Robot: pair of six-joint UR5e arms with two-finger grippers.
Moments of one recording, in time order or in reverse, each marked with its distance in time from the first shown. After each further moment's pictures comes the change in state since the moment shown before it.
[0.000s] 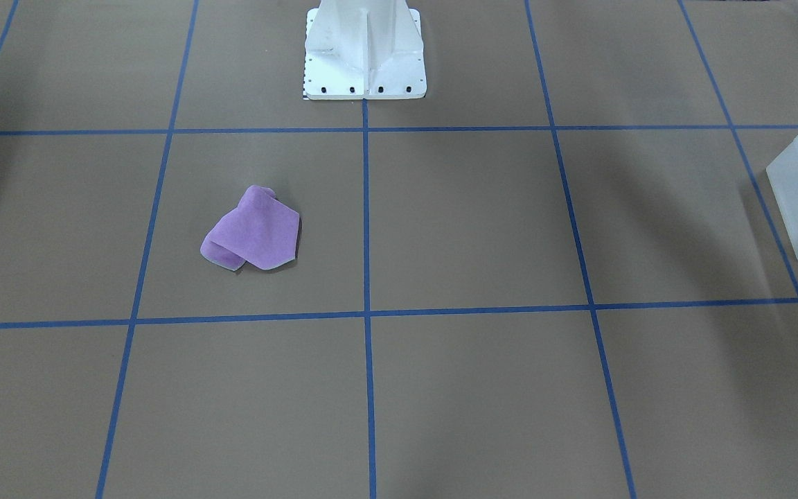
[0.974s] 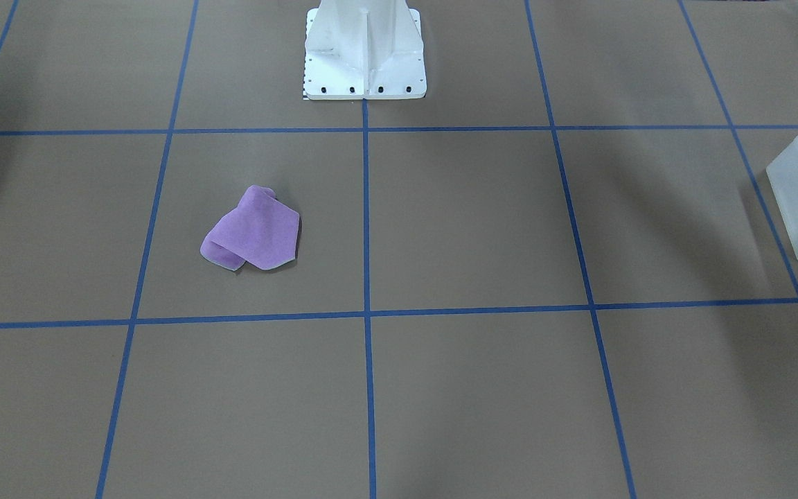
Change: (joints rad) left arm 0.013 0.005 0.012 -0.025 -0.011 0.004; right arm 0.000 -0.002 -0.002 -0.001 -0.001 0.006
